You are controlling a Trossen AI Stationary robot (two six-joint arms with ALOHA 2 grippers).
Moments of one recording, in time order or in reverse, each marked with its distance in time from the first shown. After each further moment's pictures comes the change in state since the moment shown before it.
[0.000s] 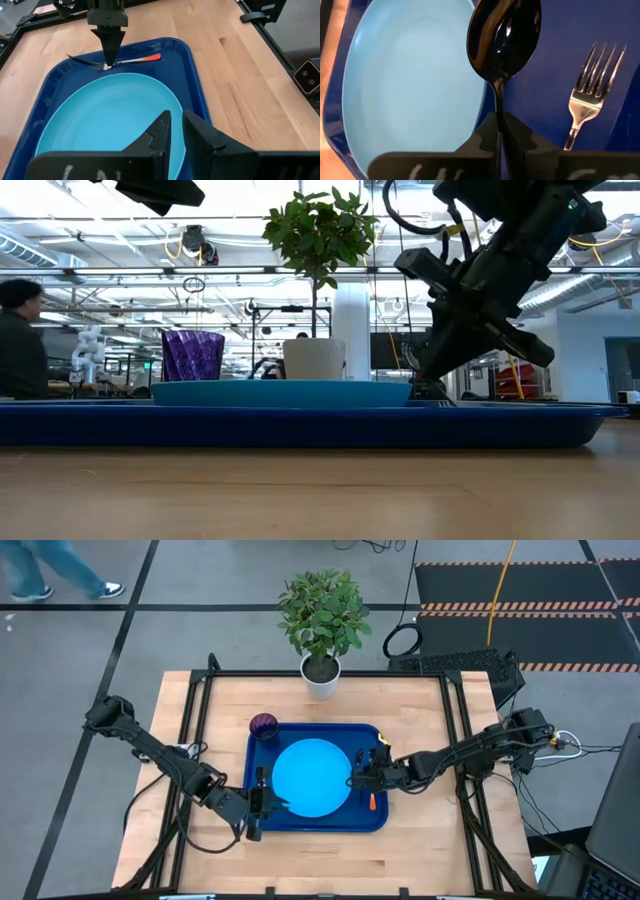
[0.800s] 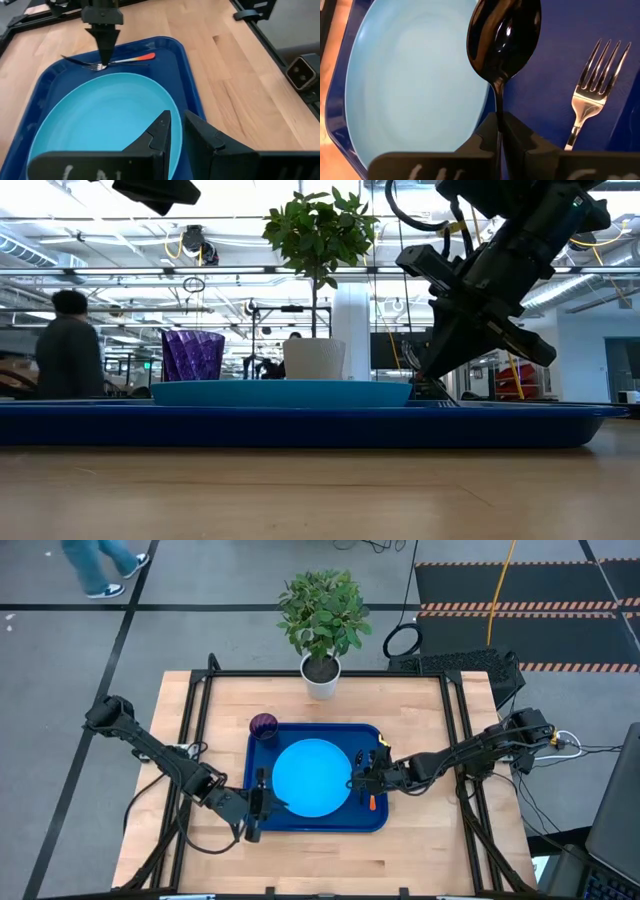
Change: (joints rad) left arm 0.000 0.000 0.000 -0.001 0.029 0.014; right arm 0.014 -0.001 0.000 0.003 0.008 -0.009
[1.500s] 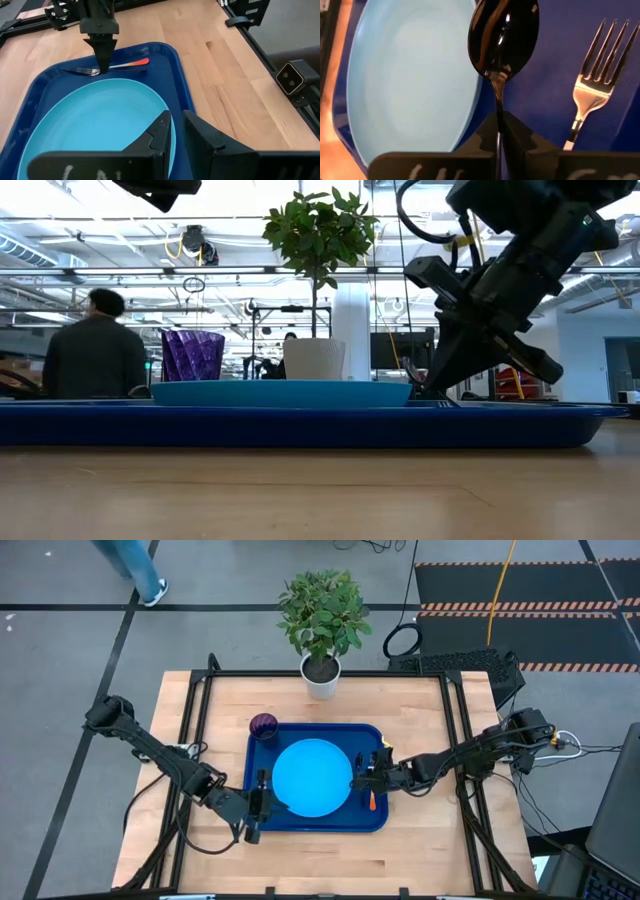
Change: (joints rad) left arm 0.000 0.000 0.000 0.030 0.027 0.008; right arm 0.000 0.000 -0.084 0.131 -0.025 0.016
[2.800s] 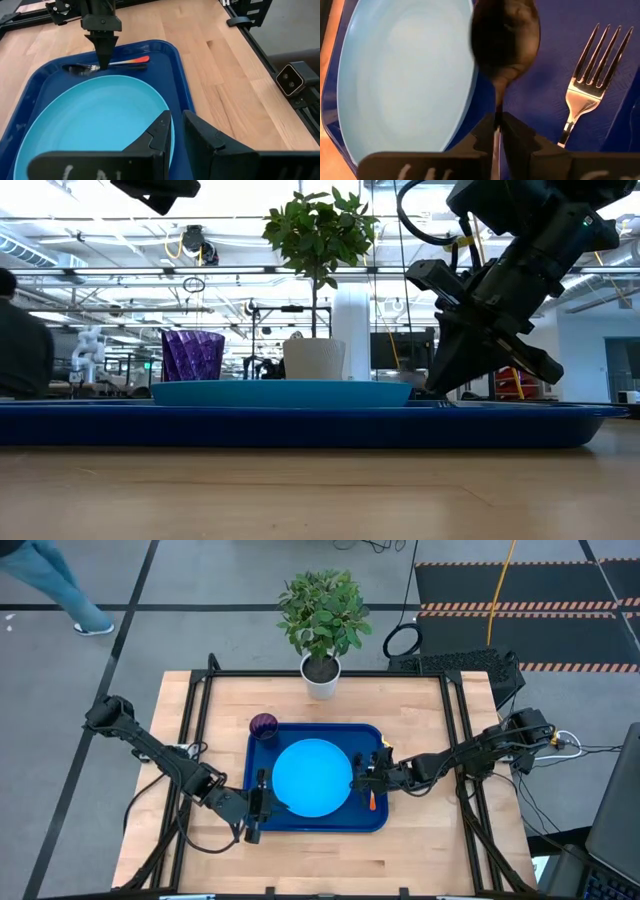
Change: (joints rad) left arm 0.000 0.000 0.000 -0.009 -0.001 -0.032; right arm -0.001 0.000 0.000 -0.018 -0.001 -0.028
